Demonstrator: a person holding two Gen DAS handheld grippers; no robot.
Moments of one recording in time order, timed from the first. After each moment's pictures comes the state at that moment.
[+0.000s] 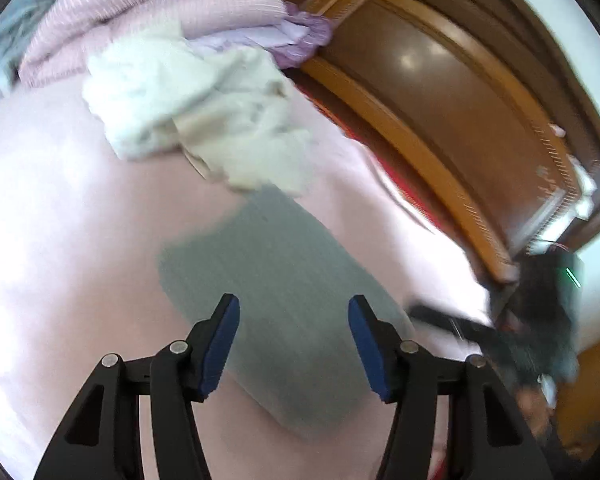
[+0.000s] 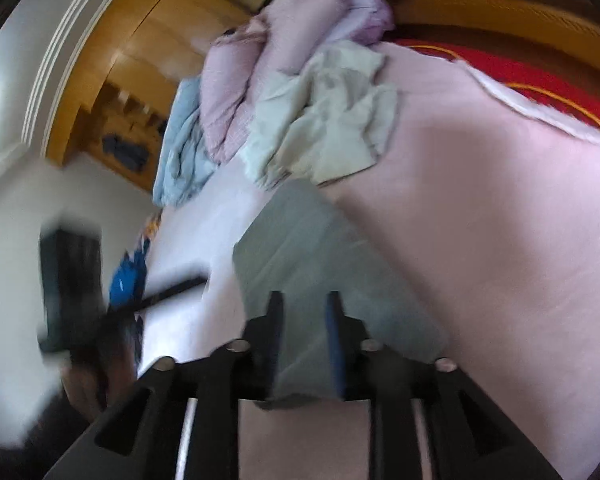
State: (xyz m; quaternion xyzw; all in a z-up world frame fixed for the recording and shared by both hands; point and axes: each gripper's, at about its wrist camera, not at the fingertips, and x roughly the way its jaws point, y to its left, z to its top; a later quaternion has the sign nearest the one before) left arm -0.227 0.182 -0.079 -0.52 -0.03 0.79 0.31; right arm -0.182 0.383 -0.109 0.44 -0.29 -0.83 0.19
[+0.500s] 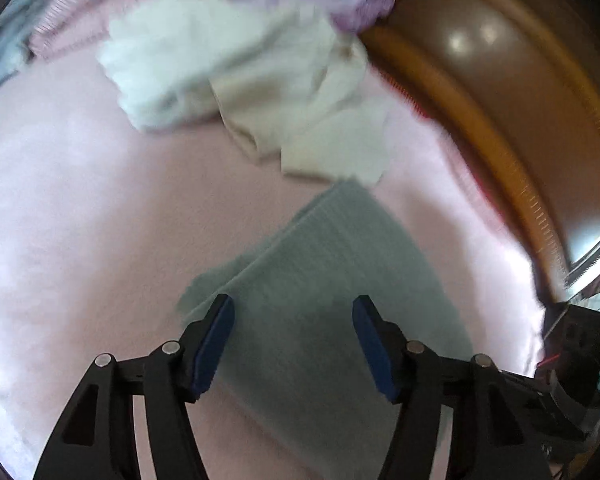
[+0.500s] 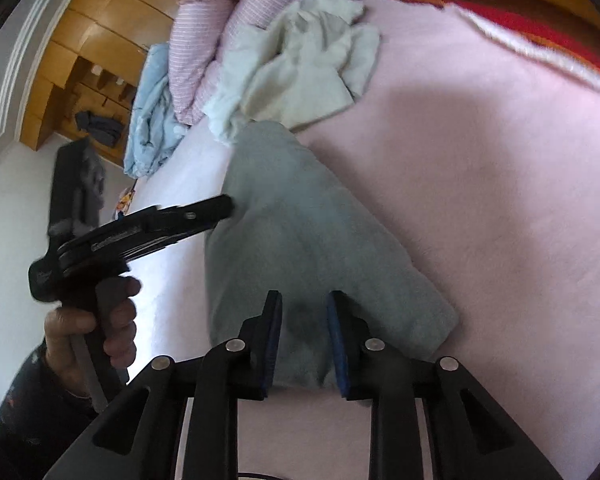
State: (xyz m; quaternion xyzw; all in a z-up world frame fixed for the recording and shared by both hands) left arm -0.253 0.182 -0.111 -0.54 -0.03 0.81 0.24; right arm -0.205 0.373 -0.142 0.49 -0.28 -0.81 0.17
